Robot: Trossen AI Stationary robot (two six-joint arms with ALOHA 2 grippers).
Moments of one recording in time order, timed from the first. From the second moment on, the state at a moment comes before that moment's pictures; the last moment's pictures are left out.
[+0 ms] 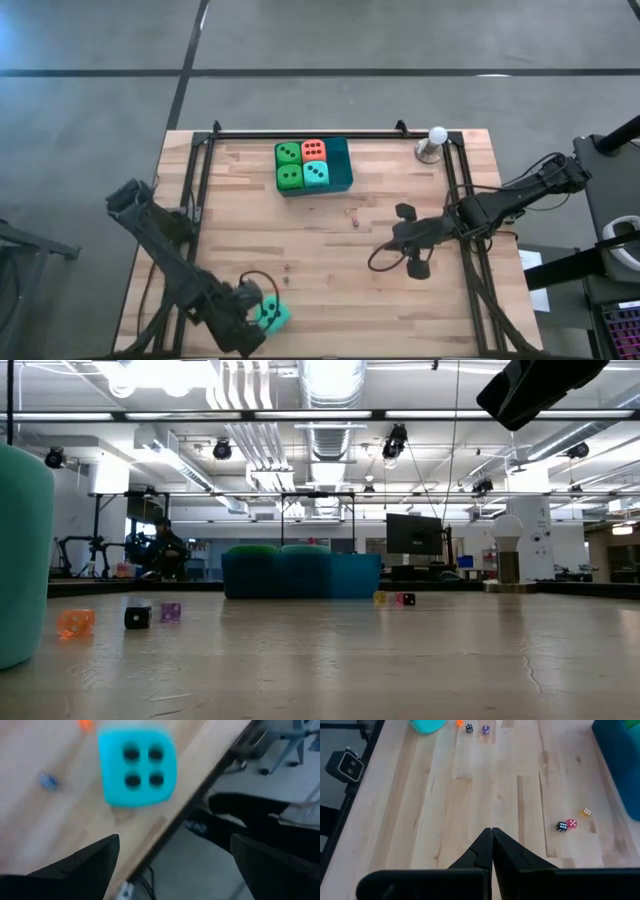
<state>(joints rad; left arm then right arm) -0.81 1.65 1.42 -0.95 -0.04 -1.56 0.39 1.11 0.86 -0.57 0.16 0.31</state>
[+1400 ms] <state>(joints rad) -0.50 1.64 1.11 -0.43 -0.06 -1.16 0.39 1.11 0.86 -0.57 0.16 0.34</state>
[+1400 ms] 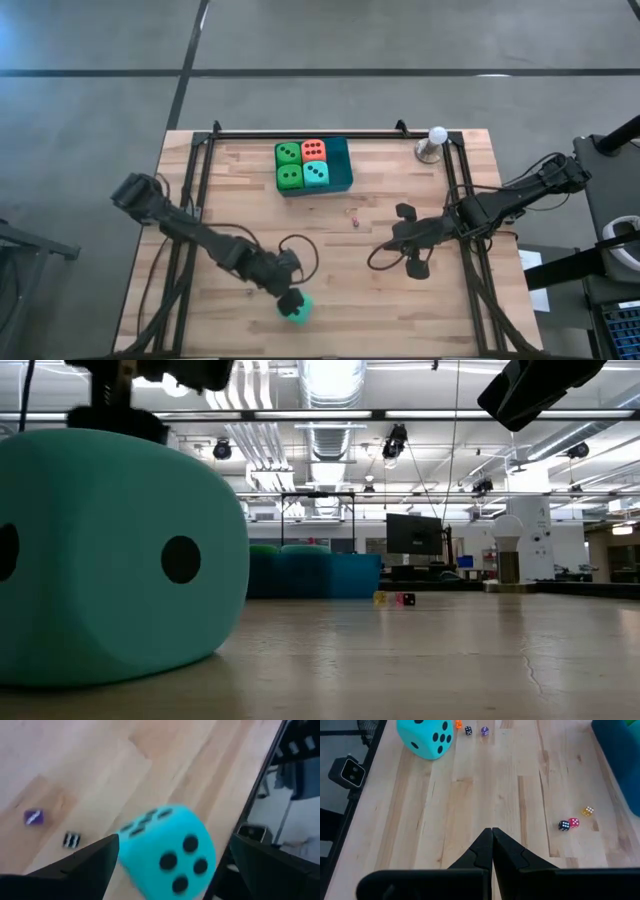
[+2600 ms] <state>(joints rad) -0.57 1.78 1.09 -0.32 -0.03 -1.22 0.39 1.11 0.85 -0.53 0.16 0.33</state>
